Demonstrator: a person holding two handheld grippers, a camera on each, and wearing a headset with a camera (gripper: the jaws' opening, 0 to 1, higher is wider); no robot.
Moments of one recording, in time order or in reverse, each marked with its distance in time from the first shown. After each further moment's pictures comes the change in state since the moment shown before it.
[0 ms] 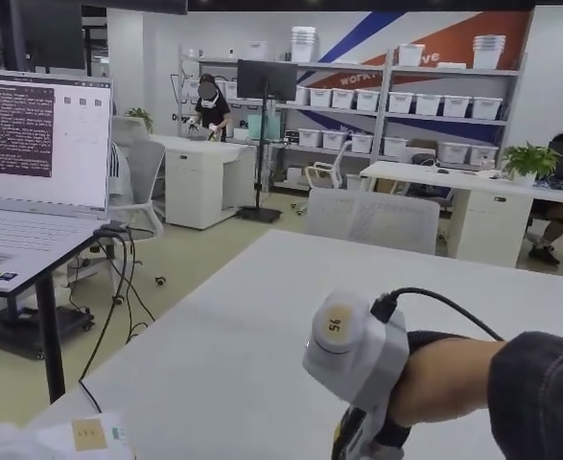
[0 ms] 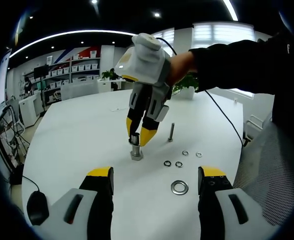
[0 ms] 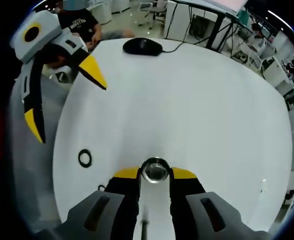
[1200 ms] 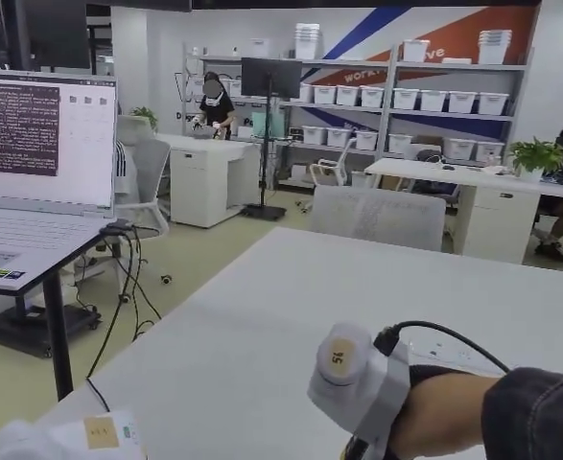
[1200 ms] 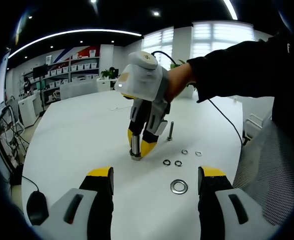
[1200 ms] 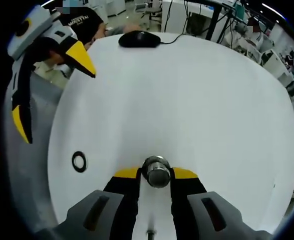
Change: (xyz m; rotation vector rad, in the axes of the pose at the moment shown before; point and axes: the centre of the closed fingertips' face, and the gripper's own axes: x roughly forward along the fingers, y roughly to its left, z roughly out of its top) left arm 0.002 -0.002 -0.001 0.004 0.010 -0.004; right arm 0.026 0.006 -0.012 0.060 -0.024 0.023
